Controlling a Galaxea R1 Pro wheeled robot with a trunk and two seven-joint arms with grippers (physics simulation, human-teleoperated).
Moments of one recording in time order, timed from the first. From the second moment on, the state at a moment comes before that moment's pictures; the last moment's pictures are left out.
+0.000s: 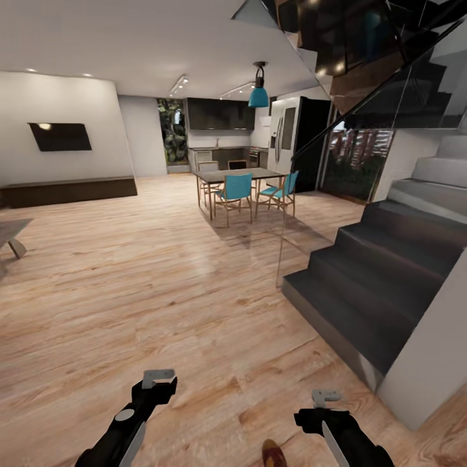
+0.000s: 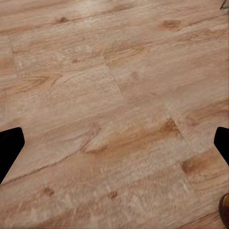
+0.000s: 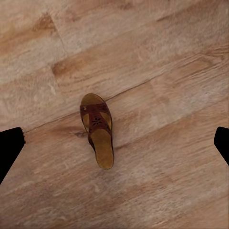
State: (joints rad) left arm -0.39 -0.01 0.02 -0.66 0.03 0.02 0.00; right arm -0.40 0.00 0.00 -0.65 0.00 0.45 0.00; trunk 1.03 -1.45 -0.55
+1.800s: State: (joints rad) left arm -0.39 -0.02 0.02 -0.66 0.03 0.02 0.00; right arm -0.40 0.00 0.00 -0.65 0.00 0.45 0.00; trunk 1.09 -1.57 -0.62
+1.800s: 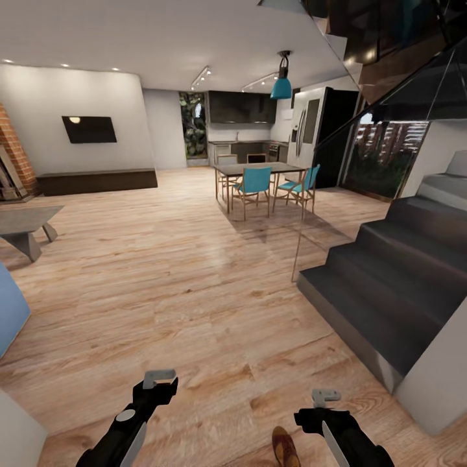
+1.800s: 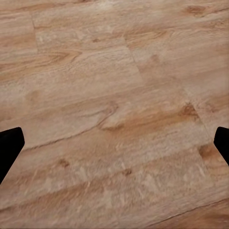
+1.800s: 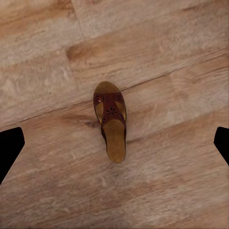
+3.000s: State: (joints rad) left arm -0.46 -0.02 0.02 -0.85 0.02 0.13 0.00; right arm -0.40 0.00 0.00 -0.64 0.00 0.20 0.00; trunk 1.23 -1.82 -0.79
